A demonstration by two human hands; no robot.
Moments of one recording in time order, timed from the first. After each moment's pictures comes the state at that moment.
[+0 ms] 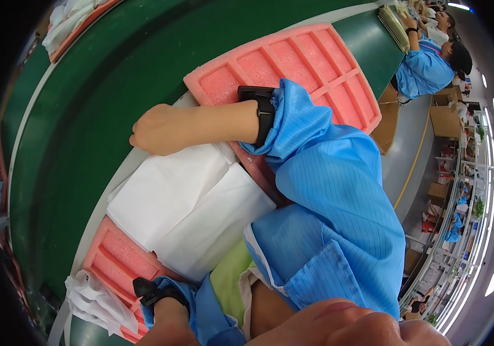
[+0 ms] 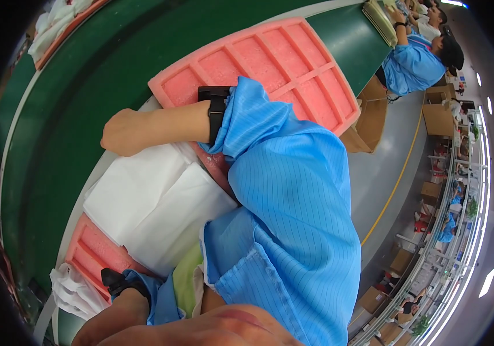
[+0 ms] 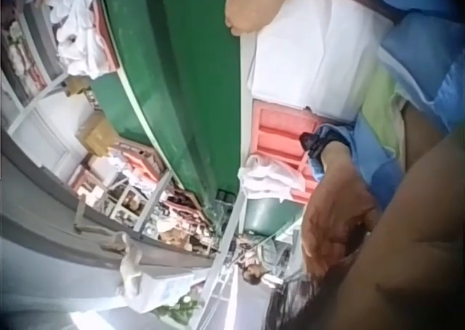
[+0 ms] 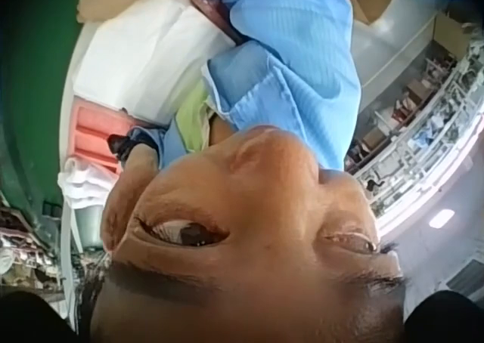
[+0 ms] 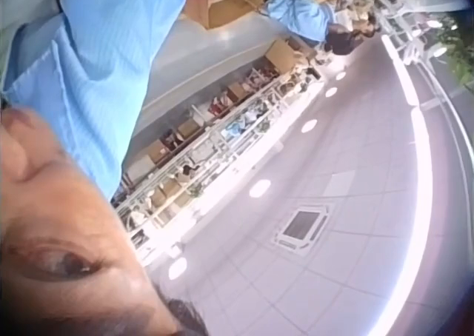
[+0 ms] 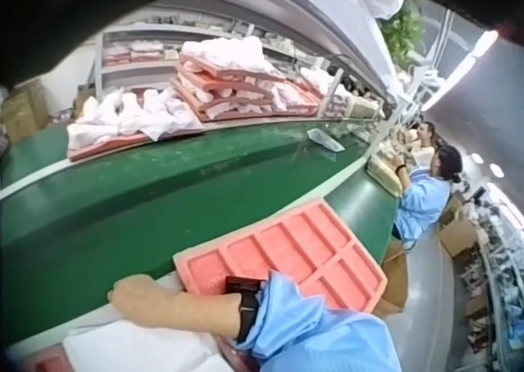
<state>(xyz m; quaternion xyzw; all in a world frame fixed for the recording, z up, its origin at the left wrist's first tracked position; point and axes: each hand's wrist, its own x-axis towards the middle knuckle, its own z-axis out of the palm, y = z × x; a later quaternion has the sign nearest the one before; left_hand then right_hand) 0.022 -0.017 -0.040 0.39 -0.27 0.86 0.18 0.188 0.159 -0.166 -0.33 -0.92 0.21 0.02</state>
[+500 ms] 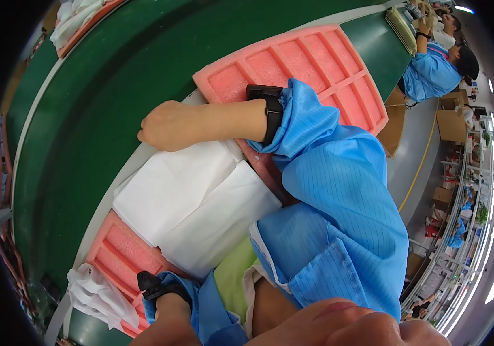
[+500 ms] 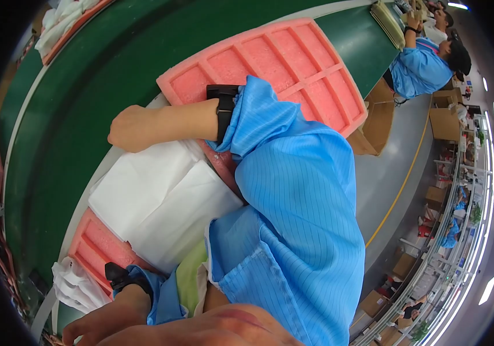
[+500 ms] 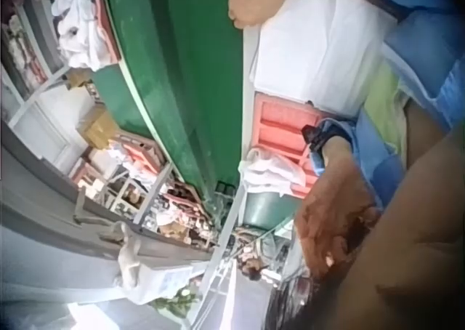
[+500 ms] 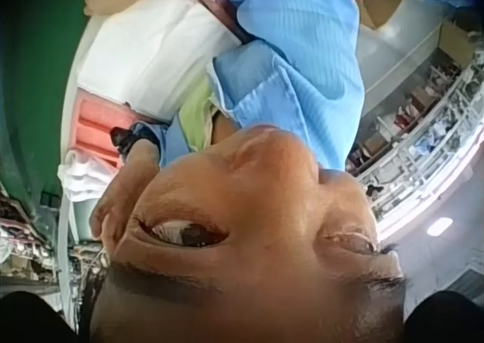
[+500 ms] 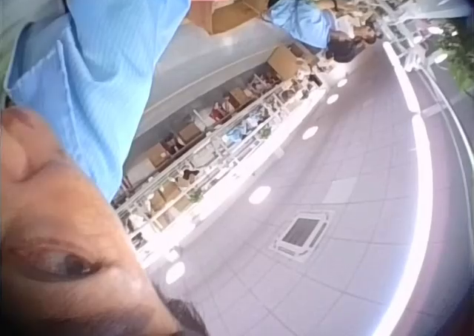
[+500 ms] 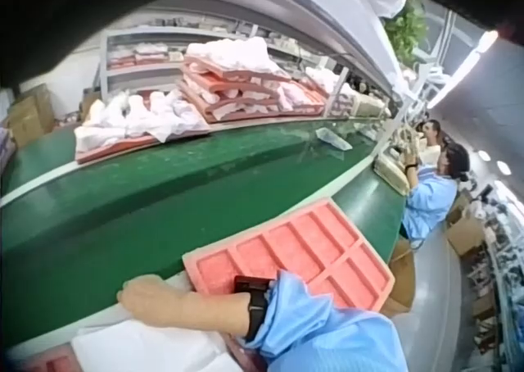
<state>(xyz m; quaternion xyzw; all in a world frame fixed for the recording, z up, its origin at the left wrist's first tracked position) 0.019 -0.005 -0.038 0.49 -0.19 0.84 0.15 0.191 0.160 -0.169 -0.34 -0.92 0.21 0.02</state>
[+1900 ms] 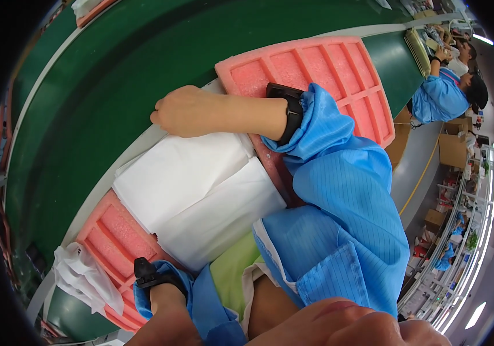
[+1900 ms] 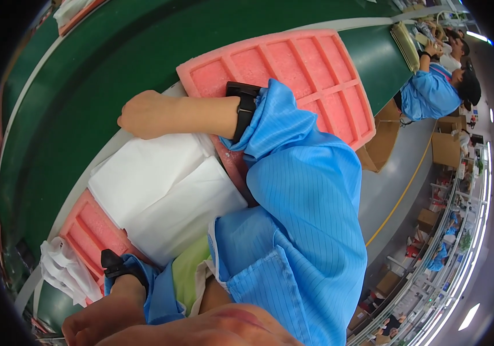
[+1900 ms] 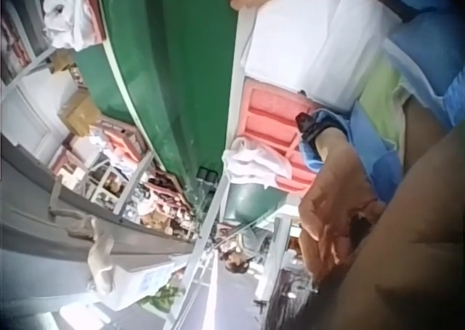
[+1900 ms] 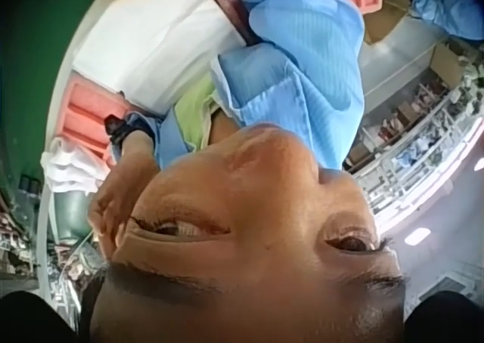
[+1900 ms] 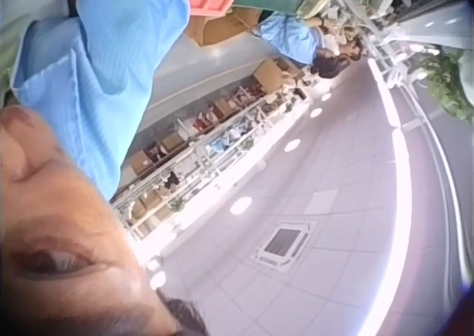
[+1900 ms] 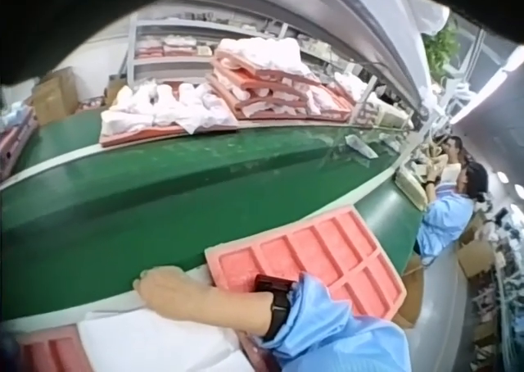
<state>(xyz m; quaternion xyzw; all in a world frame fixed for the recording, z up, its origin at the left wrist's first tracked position) 0.014 -0.019 -0.034 0.50 -0.02 0.86 0.11 0.186 0.160 -0.172 -0.33 -0.92 0.18 0.05</state>
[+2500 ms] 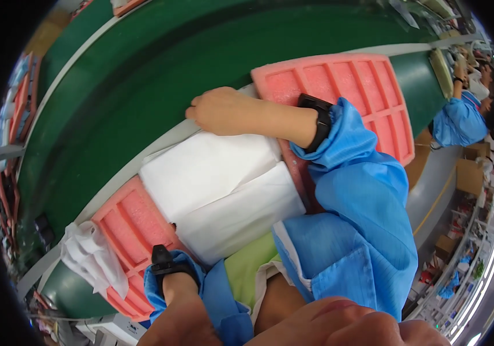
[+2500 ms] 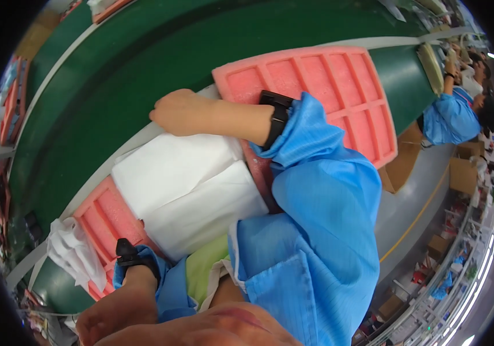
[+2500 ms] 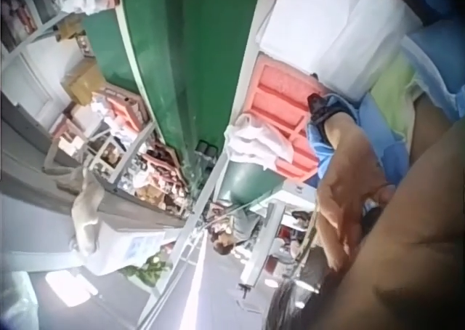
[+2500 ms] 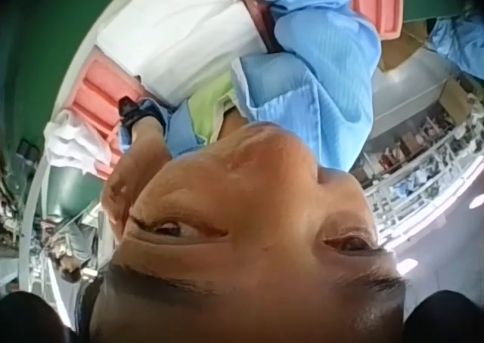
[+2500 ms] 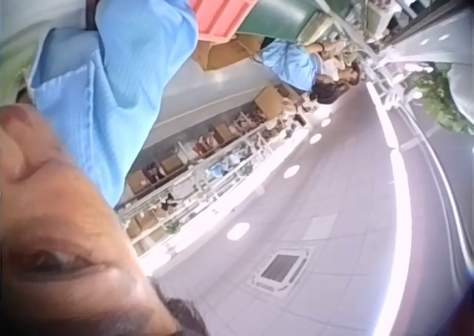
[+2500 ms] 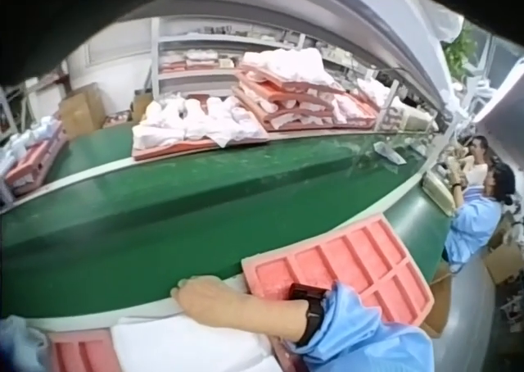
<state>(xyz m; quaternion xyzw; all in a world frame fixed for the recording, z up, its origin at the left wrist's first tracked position) 0.028 -0.005 -0.036 0.58 -0.06 0.81 0.00 0.191 0.160 -0.174 -0.33 -0.92 0.18 0.08</state>
